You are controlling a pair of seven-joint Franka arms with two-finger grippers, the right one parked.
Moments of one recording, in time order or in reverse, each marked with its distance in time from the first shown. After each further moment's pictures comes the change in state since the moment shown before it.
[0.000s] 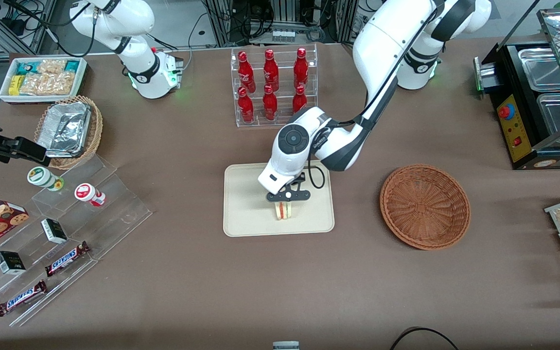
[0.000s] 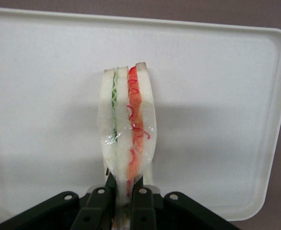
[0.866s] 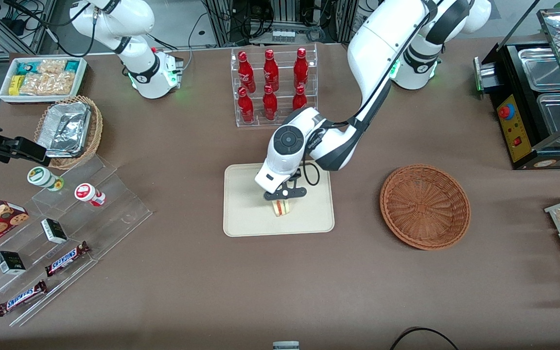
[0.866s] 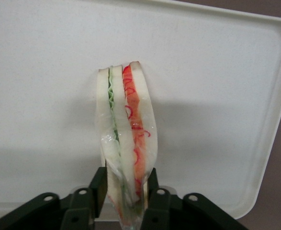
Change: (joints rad) arm -0.018 0.027 -0.001 0.023 -0.016 0.002 -0.065
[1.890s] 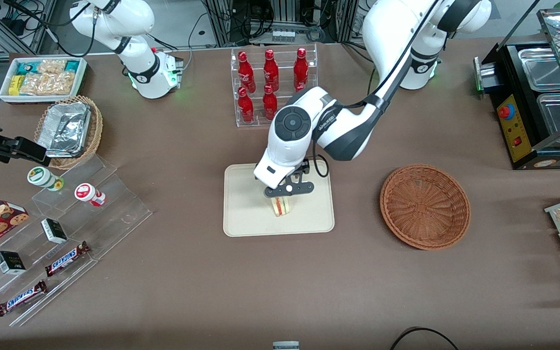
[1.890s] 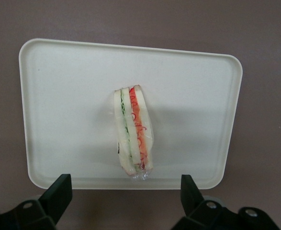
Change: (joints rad) arm 0.022 -0.105 0.018 0.146 0.008 -0.259 0.076
